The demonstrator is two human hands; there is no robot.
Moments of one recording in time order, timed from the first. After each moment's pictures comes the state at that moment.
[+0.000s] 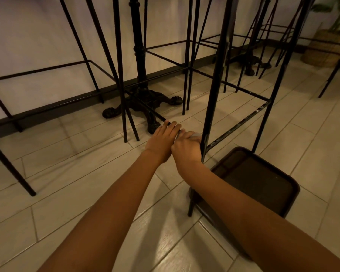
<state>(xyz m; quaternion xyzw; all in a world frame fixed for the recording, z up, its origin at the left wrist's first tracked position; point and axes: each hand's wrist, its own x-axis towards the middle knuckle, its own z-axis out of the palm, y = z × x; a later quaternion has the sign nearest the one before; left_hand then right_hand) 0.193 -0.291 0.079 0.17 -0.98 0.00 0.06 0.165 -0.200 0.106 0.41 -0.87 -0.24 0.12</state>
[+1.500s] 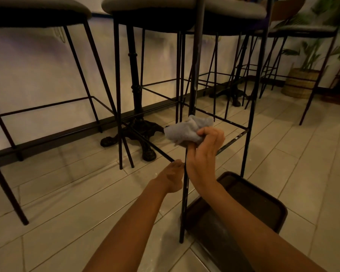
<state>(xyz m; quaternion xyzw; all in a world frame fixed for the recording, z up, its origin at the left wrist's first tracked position) 0.186 -0.220 0.113 0.17 -0.96 -0.21 0.00 0.151 -0.132 0.171 0.38 -0.63 0.62 0.26</state>
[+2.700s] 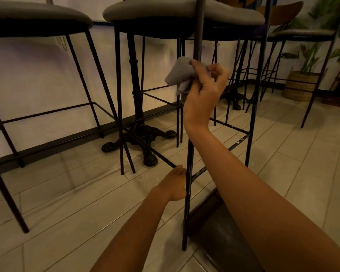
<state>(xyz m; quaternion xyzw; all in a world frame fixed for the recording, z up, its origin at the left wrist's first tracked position) 0.182 -0.225 0.102 0.14 -0.97 -0.17 -0.04 0.127 -0.191 0.286 0.33 -0.52 0.74 0.28</state>
